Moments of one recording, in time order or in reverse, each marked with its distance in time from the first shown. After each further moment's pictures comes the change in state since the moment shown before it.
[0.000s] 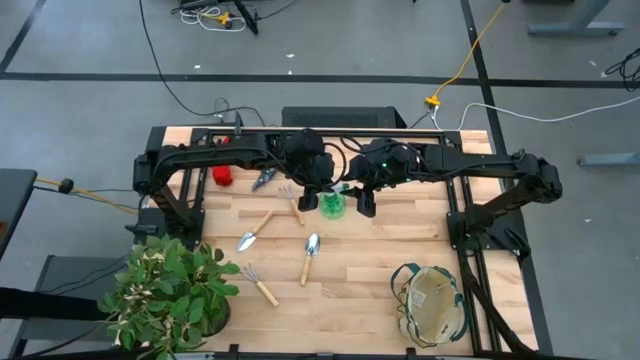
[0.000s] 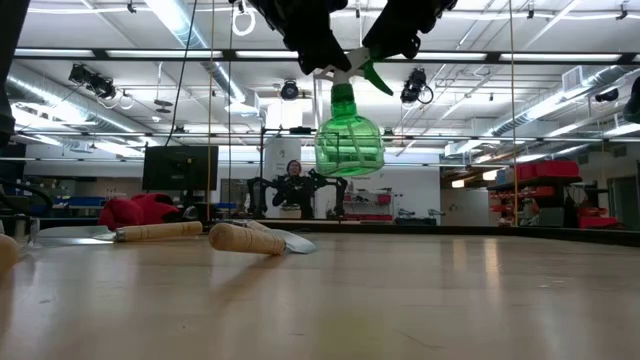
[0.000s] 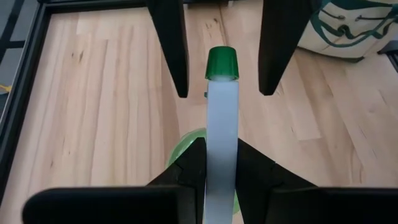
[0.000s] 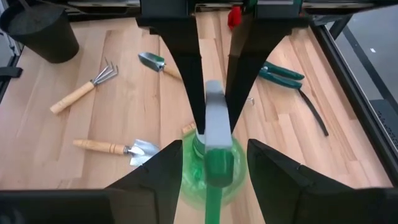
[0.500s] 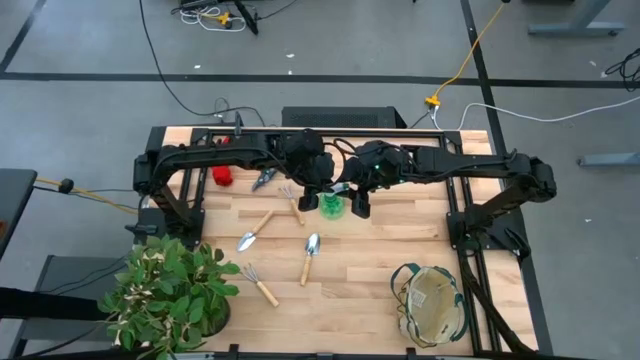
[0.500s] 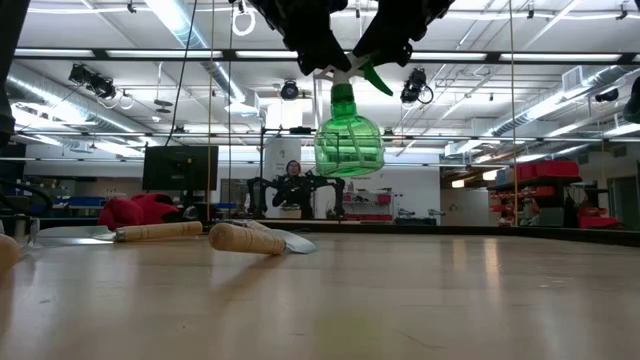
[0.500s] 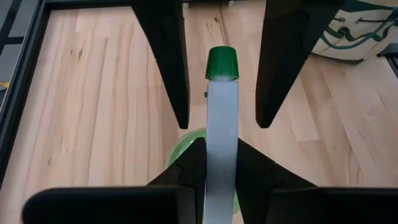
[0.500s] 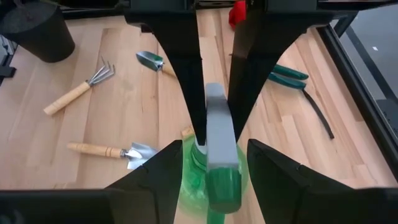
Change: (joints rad) left arm 0.000 0.000 0.000 -0.001 0.000 -0.018; right arm 0.000 0.046 0.000 0.036 0.000 0.001
